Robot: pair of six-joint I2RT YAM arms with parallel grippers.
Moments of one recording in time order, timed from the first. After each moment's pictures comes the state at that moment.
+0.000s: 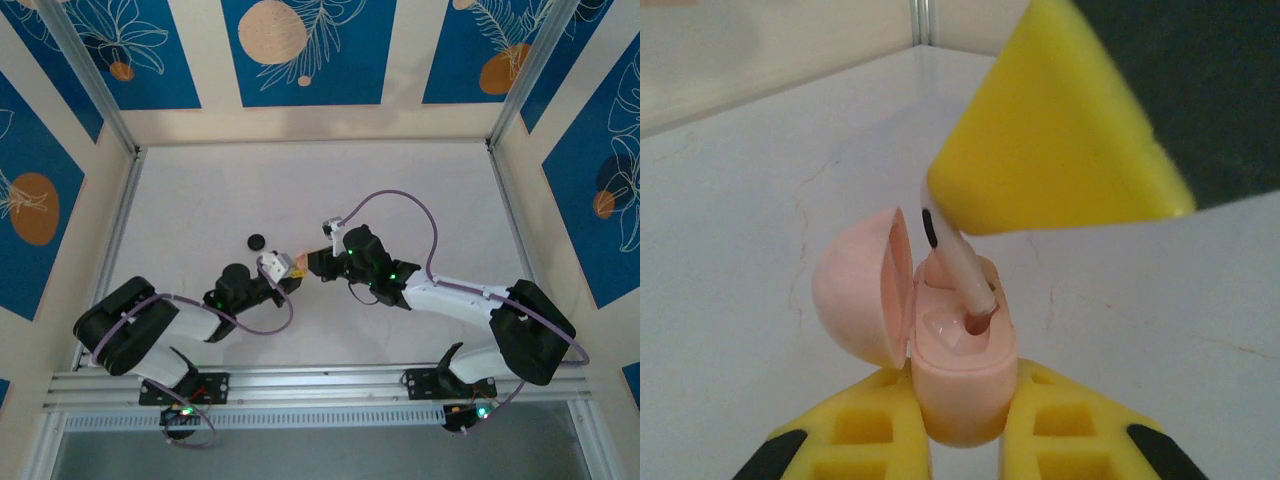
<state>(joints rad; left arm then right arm) -0.70 1.48 0.25 1.04 0.24 0.06 0.83 1.36 0.70 0.17 -0.11 0.50</state>
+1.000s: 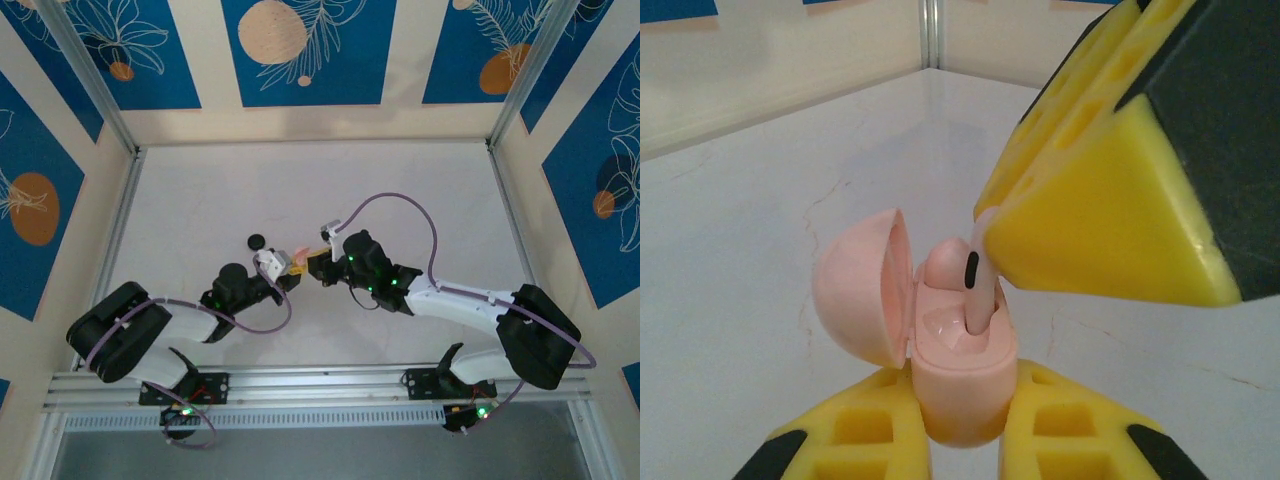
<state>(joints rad) -0.70 1.44 0.25 1.03 0.23 0.03 0.87 1.32 0.67 0.17 -0.05 0.41</state>
